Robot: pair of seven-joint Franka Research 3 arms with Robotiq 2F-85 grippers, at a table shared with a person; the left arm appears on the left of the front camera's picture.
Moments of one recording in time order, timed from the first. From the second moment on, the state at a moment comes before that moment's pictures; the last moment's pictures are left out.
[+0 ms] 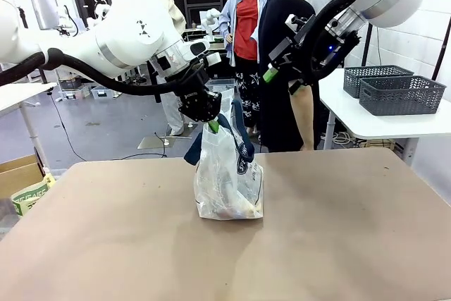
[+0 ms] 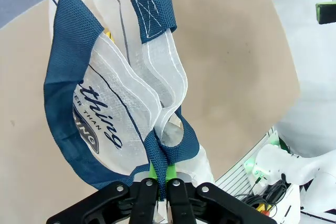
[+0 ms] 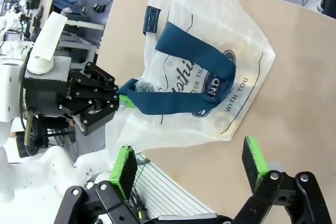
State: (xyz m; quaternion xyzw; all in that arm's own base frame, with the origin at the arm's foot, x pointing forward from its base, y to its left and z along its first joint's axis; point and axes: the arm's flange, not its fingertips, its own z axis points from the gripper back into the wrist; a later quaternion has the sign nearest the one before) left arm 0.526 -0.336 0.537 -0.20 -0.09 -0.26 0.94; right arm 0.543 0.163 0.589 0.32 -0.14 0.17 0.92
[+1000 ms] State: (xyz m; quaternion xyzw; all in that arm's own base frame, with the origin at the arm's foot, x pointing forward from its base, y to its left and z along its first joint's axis) left arm 0.525 -0.337 0.538 -0.20 -0.09 -0.26 0.94; right arm 0.543 0.163 0.589 0.32 -0.14 0.17 0.92
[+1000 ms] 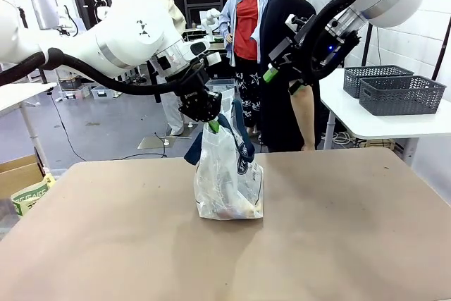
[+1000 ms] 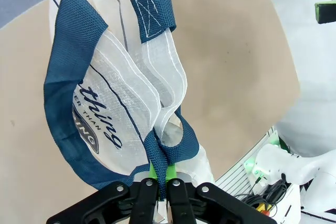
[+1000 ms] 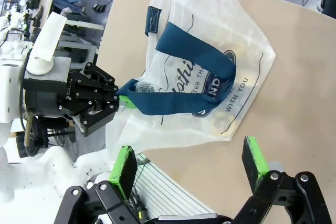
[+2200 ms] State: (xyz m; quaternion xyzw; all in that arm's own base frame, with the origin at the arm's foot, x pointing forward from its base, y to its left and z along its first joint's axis) left arm 0.525 -0.338 0.539 -0.20 -0.09 -0.26 0.94; right arm 0.543 0.163 0.589 0.32 -0.14 0.17 0.92
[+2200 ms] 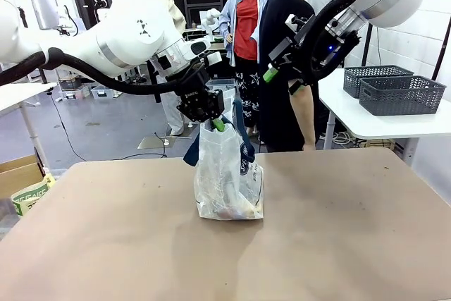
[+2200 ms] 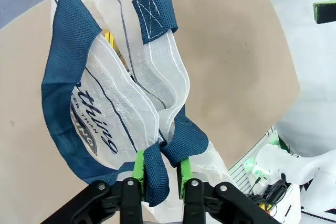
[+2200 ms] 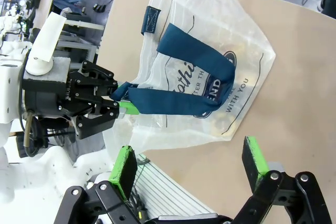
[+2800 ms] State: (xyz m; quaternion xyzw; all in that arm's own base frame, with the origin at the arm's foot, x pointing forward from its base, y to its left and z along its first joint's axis) left arm 0.525 -0.338 0.537 -0.20 -0.09 -0.25 0.94; right arm 0.543 0.163 0.589 0.32 -0.14 0.17 0.92
